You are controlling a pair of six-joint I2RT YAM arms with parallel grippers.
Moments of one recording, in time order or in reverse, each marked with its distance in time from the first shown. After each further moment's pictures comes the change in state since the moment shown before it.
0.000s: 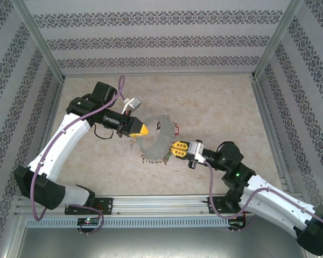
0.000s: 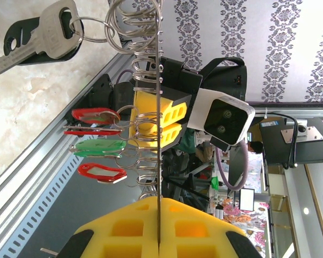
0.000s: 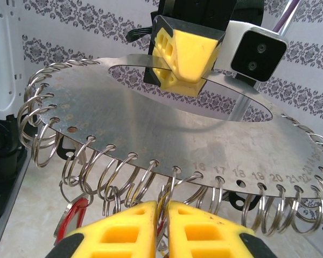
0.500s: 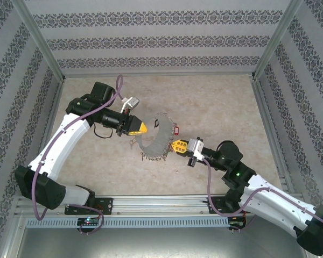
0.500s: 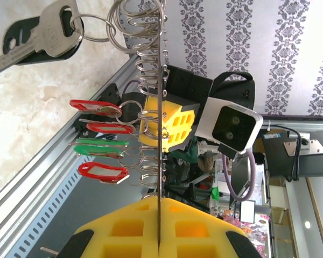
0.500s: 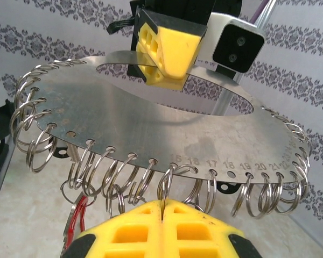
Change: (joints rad) left arm 0.032 -0.001 -0.036 0.056 -0.020 -0.035; right arm 0.000 0.010 0.017 -0.051 0.075 -0.001
